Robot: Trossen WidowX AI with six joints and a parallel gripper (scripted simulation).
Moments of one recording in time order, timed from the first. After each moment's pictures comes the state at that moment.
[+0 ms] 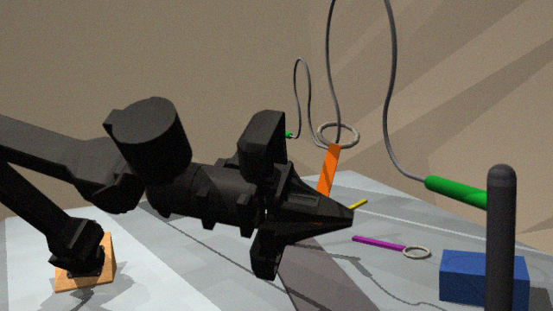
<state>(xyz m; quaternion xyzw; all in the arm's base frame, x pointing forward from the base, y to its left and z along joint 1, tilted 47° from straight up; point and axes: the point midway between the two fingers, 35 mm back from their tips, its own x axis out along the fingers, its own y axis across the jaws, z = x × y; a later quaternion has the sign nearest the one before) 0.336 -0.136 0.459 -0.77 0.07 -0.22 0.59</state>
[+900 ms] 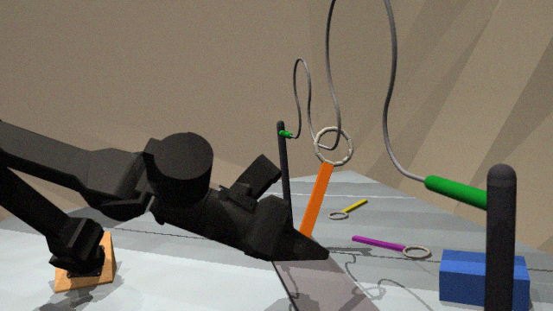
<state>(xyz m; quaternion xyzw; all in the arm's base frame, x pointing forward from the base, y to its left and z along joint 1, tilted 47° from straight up) 0.345 -0.131 0.359 -0.55 0.13 -0.15 0.81</state>
